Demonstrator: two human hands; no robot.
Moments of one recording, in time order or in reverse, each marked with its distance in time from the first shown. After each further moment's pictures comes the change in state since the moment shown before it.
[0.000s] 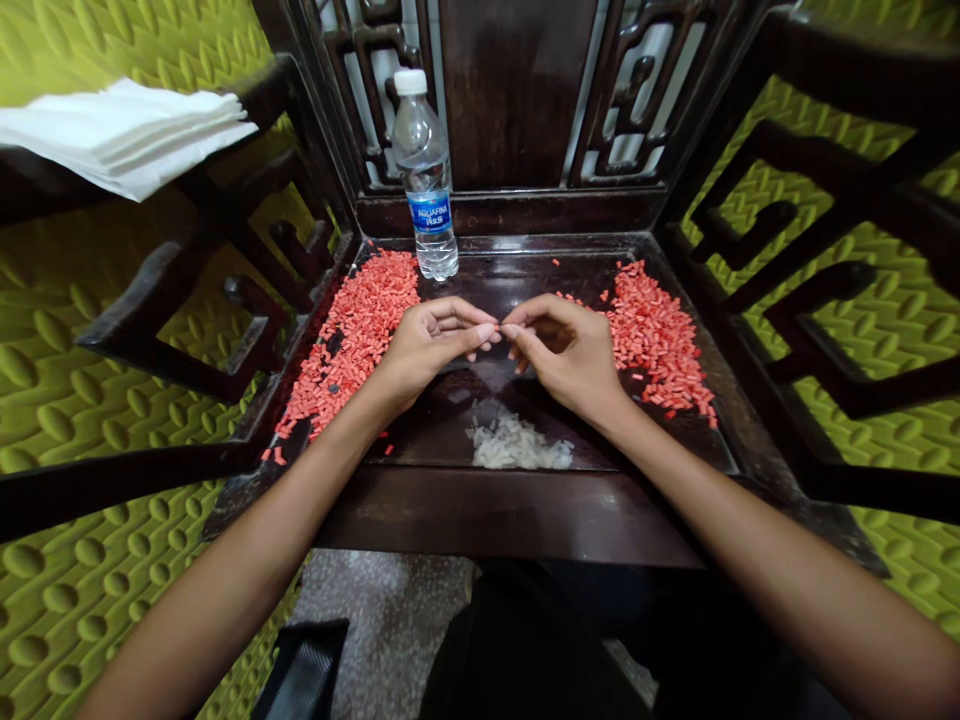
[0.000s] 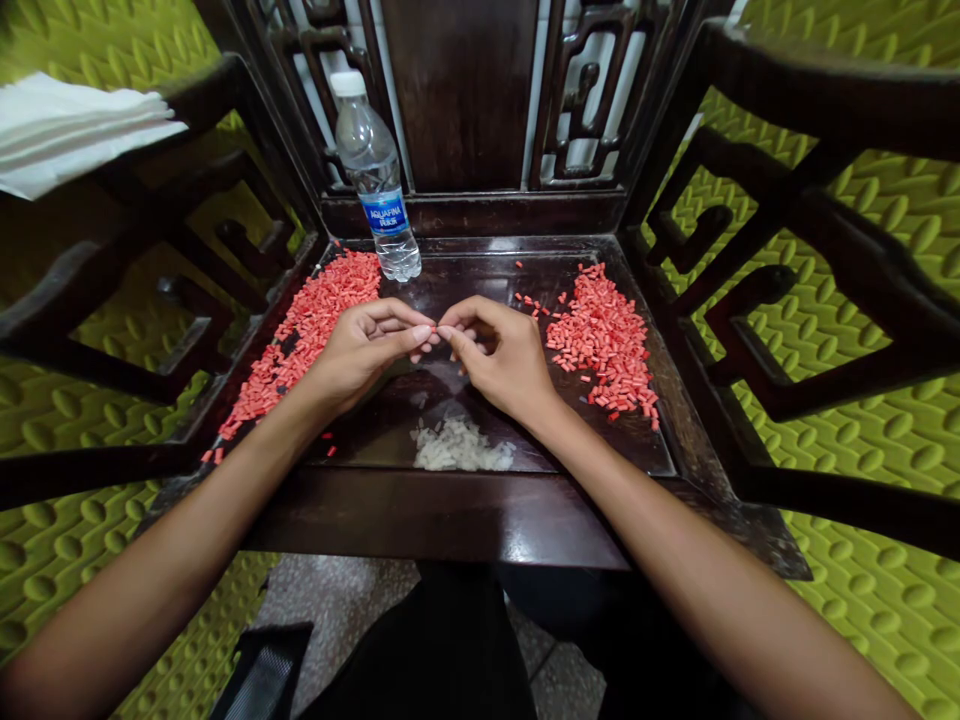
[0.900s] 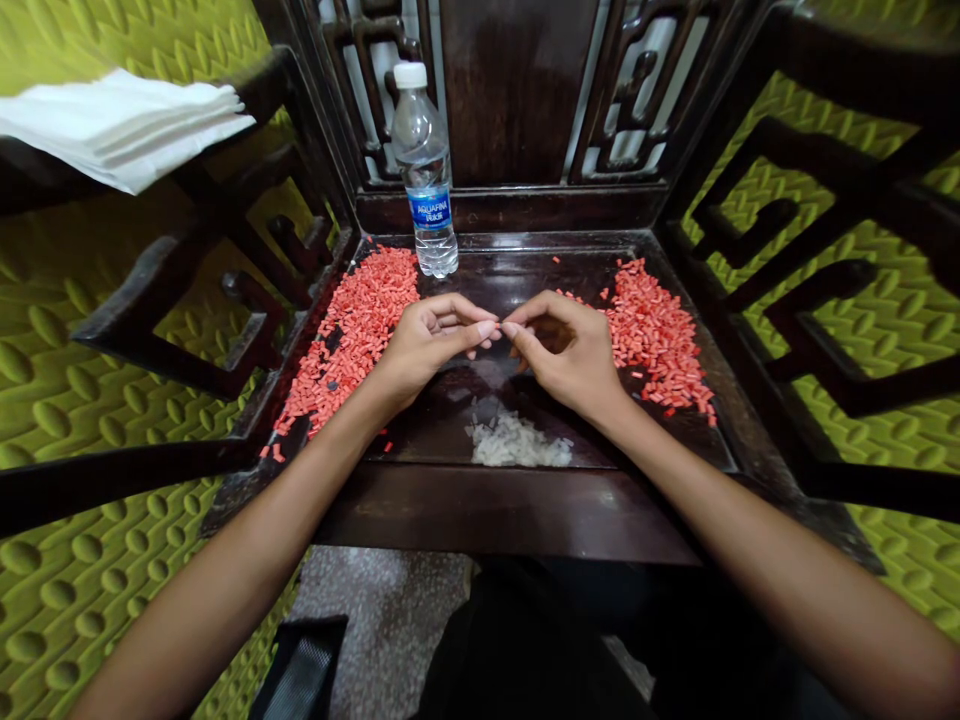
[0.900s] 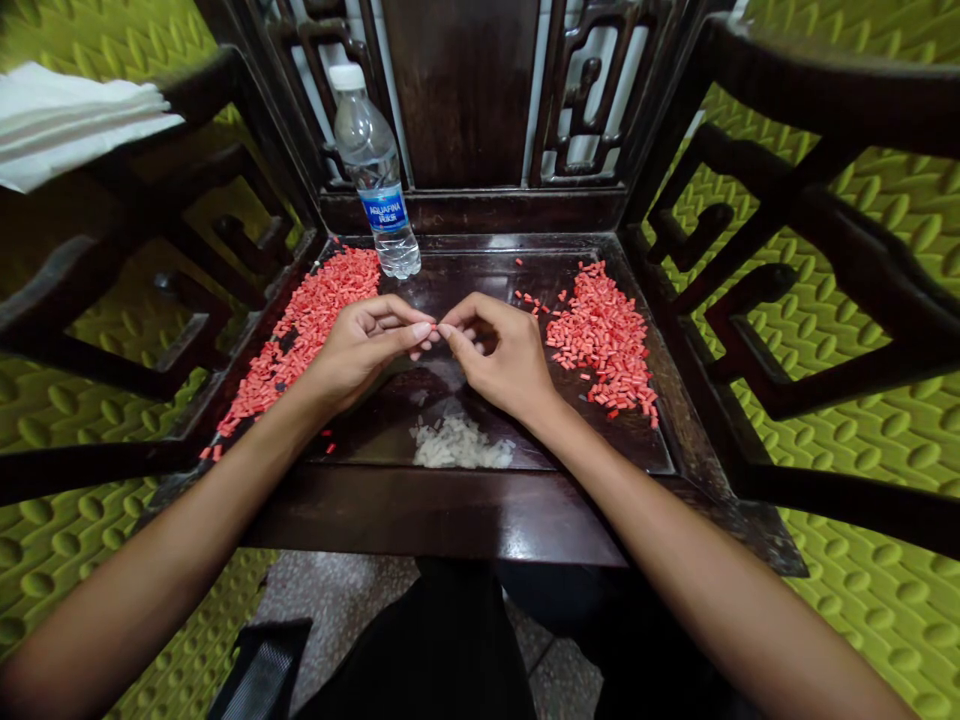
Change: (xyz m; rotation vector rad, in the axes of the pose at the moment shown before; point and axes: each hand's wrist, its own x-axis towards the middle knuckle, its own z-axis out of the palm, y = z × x) left_hand -0.001 0.000 0.001 -0.020 0.004 0.005; right_hand -0.001 -0.004 -0.001 -0.091 0.011 -0.019
